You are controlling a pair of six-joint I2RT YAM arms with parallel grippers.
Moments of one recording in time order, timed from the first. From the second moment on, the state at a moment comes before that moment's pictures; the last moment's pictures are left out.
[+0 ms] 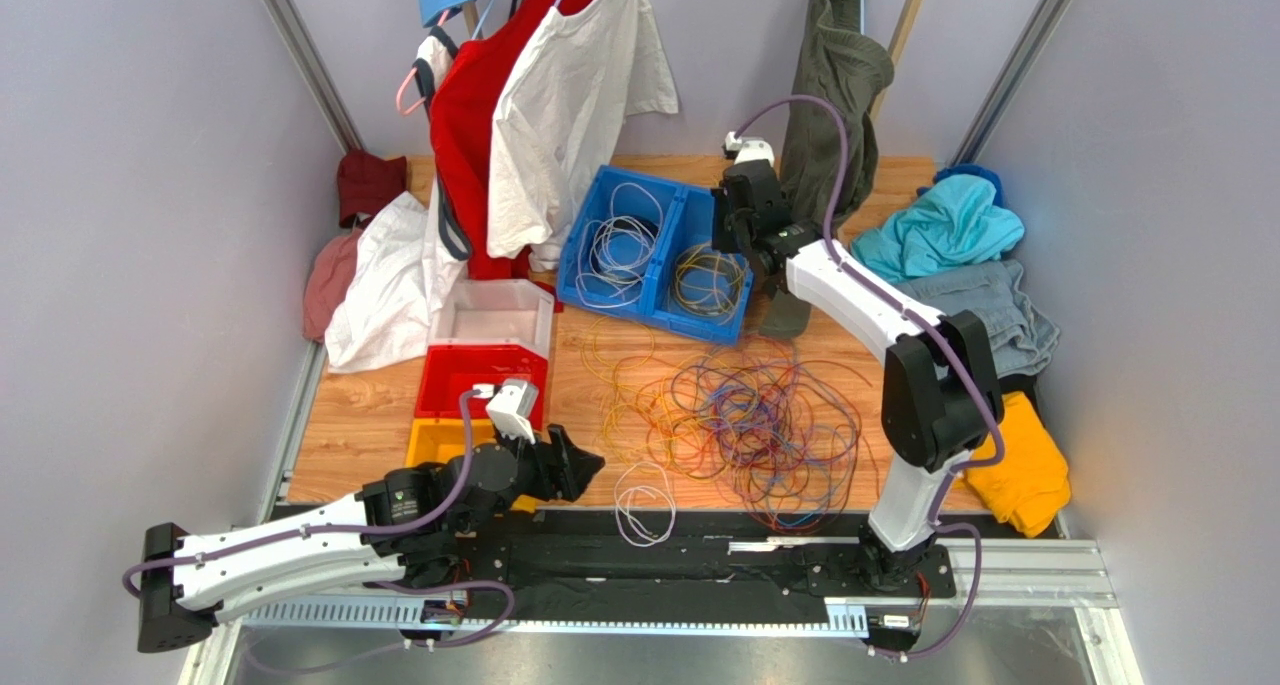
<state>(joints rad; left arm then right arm) -1.22 0.41 0.25 -0.32 -0.45 -0.85 0.48 1.77 1.44 -0.23 0.23 0.29</state>
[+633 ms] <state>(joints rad) -1.22 0.44 0.25 -0.30 -0.46 -0.85 0.48 1.86 1.38 -0.21 0.18 0.28</state>
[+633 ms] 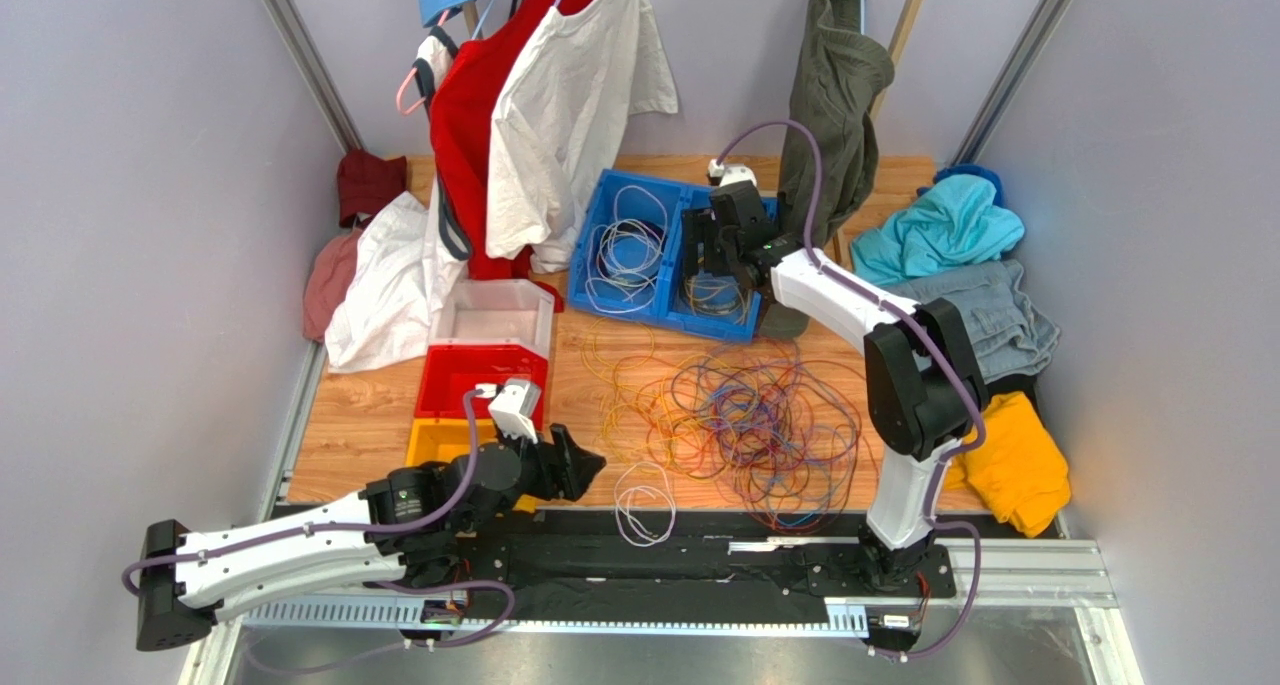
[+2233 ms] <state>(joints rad) -1.22 0.49 0.37 -0.40 -0.59 -0.85 0.99 1.53 0.77 0.03 0.22 0.40</state>
